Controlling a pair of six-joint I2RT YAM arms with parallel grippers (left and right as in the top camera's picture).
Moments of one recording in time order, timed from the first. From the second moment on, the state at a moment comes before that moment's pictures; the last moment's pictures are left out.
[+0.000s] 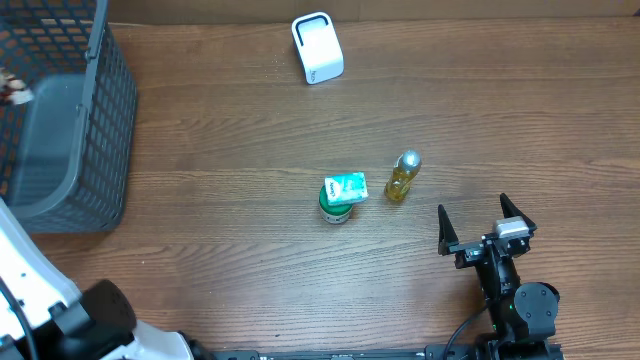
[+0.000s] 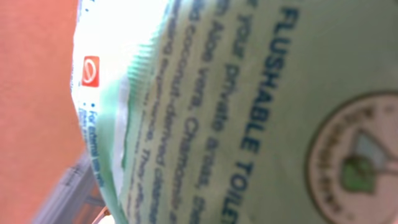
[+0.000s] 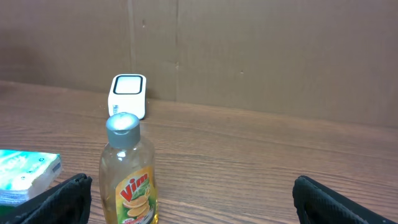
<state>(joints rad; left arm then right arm) 0.56 1.74 2.19 -1.03 0.10 0.18 0.08 0.01 0.02 -0.03 -0.08 -0.06</state>
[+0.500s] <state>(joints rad) 0.12 1.63 2.13 -1.38 0.11 -0.02 0.08 0.01 0.02 -0.03 -0.08 -0.06</state>
